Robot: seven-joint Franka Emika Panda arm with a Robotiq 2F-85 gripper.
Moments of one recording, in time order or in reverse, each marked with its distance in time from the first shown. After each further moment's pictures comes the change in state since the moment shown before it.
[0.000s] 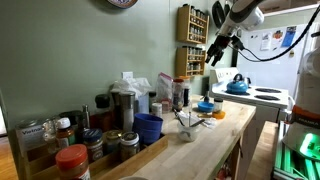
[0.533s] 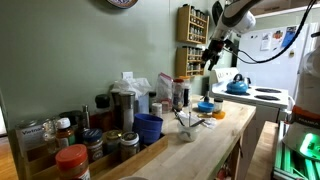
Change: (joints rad) arm 0.000 0.115 0.078 0.039 0.001 0.001 0.101
